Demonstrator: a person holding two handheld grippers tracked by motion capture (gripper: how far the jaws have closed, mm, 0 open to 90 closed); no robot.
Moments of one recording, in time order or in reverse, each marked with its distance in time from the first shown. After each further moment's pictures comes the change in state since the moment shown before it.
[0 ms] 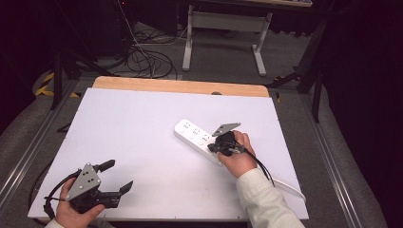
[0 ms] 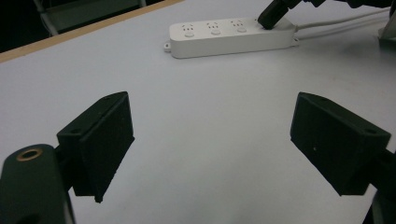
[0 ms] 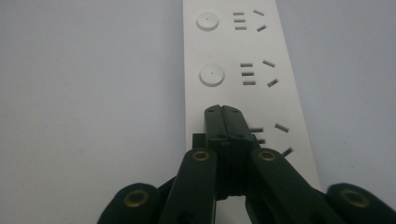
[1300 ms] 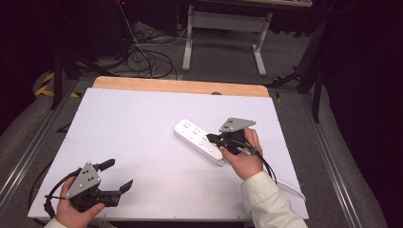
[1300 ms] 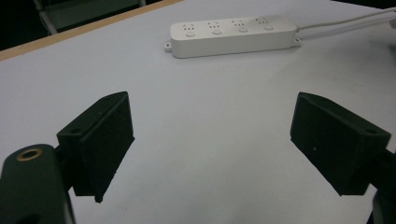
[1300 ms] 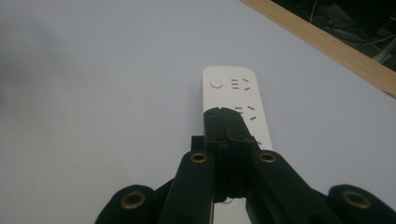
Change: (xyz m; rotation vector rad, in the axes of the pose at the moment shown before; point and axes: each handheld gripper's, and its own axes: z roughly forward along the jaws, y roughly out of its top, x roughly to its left) left arm 0.002 0.001 0.002 0.001 -0.002 -0.004; right arm 0.015 0.020 -0.055 -0.254 -0.010 -0.054
